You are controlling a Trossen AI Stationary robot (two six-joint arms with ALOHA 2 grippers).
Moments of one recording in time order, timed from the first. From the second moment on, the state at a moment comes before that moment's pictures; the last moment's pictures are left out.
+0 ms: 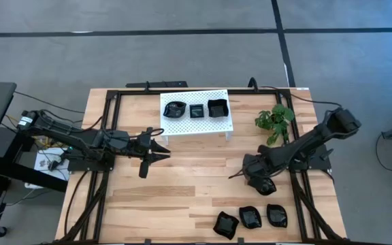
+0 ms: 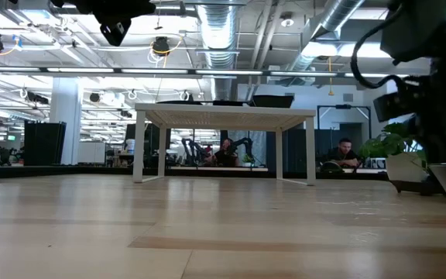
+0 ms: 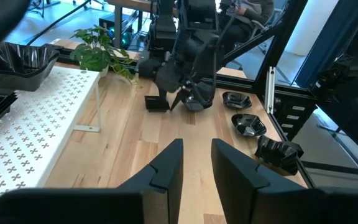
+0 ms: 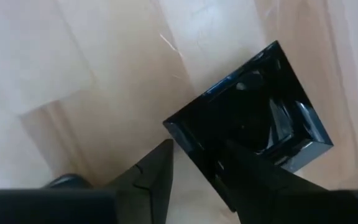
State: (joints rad) left arm -0.27 0.91 0.59 0.08 -0.19 -0.19; right arm 0.40 1.42 0.63 -0.73 0.16 0.76
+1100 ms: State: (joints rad) left arm -0.27 0.91 0.59 0.09 -0.19 -0.19; right arm 0.34 1.52 1.16 -0.64 0.47 0.28
